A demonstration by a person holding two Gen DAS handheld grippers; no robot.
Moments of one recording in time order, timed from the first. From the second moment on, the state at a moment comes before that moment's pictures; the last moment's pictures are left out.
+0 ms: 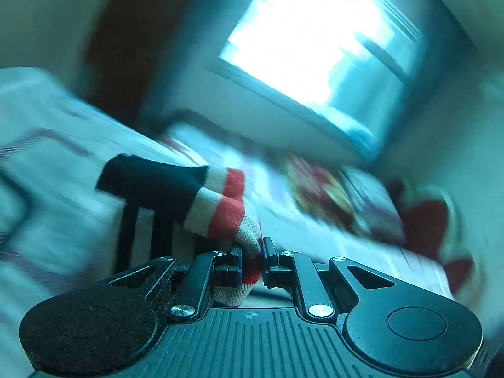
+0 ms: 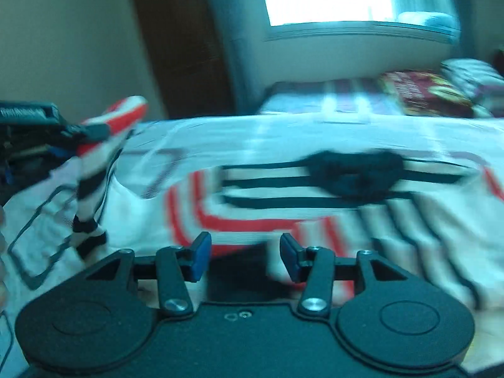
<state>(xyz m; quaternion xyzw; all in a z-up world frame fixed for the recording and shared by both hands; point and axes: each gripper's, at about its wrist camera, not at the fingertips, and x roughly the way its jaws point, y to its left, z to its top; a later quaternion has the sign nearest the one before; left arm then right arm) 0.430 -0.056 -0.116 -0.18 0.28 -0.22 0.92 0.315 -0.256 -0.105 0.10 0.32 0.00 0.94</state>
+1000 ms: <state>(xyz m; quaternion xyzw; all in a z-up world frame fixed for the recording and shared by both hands) 0.370 -0.166 -0.123 0.03 0.34 -0.26 0.90 0.267 -0.401 -0.146 0.27 0.36 -0.09 0.89</state>
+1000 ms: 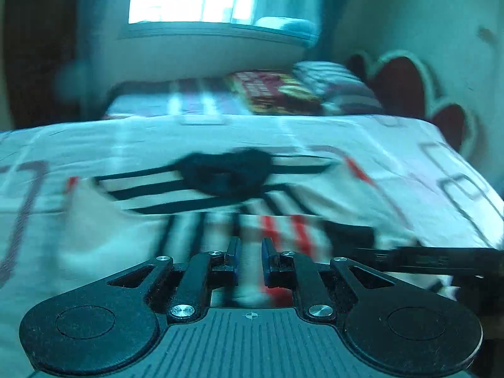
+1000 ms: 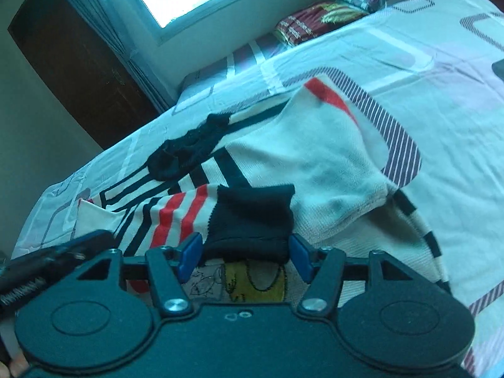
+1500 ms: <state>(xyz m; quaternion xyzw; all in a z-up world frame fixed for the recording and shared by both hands) 0.455 -0.050 -0.165 -0.06 0.39 -0.10 0.91 0.293 -0.377 -0.119 0.16 0.31 -0.07 0.94</state>
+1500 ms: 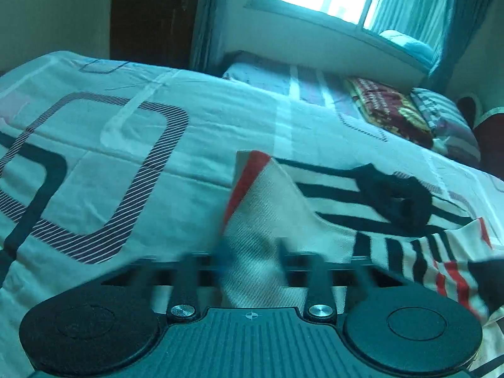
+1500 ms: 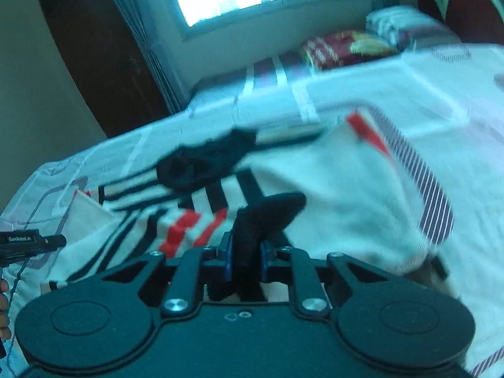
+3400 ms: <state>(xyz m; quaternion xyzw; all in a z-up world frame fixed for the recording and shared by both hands) 0.479 -0.120 -0.184 0.01 0.38 -0.05 0.92 0.313 -0.409 -0.151 0.08 0.38 -0.13 0.91</state>
